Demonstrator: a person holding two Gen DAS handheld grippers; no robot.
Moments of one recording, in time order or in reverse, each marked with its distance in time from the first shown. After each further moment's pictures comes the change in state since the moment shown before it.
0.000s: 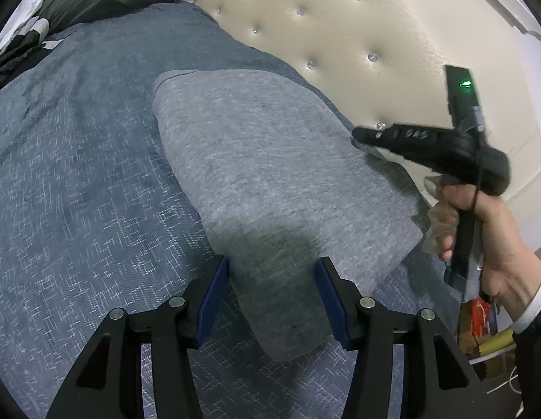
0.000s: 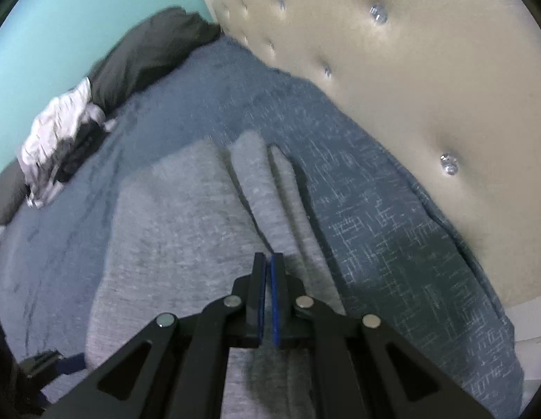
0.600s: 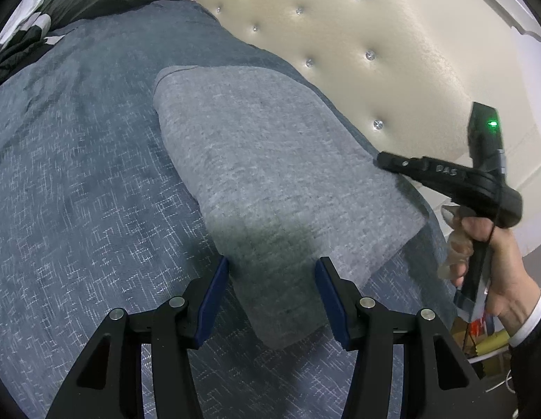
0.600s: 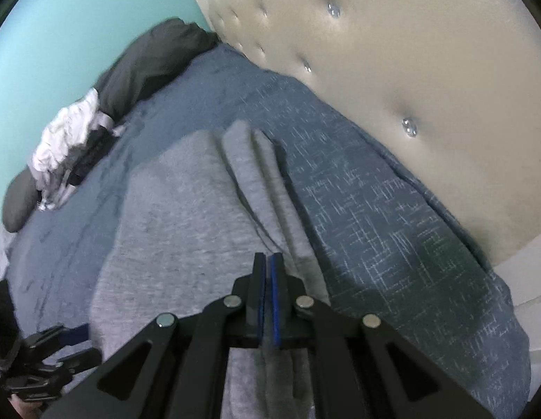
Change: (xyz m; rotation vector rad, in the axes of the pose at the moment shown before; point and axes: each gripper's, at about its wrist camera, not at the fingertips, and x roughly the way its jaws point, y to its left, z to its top) left arm -0.003 0.000 -0.006 -0.010 0.004 -0.008; right arm -0.031 -0.017 -0.039 0.039 -0.009 0.034
